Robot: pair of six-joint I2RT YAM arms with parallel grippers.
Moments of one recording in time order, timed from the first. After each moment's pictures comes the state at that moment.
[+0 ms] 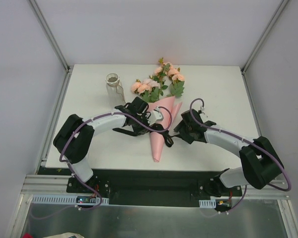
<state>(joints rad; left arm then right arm) -0.67 1.71 1.07 -0.46 0.33 0.44 0.60 1.39 0.72 -0.37 0.19 1.22</state>
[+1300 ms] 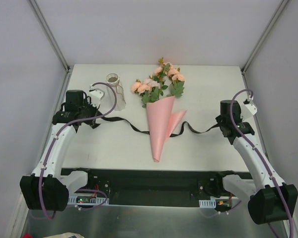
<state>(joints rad) -0.06 1.09 0.96 -0.70 0.20 0.39 0.20 1.00 0.79 -0.55 0.53 0.94</state>
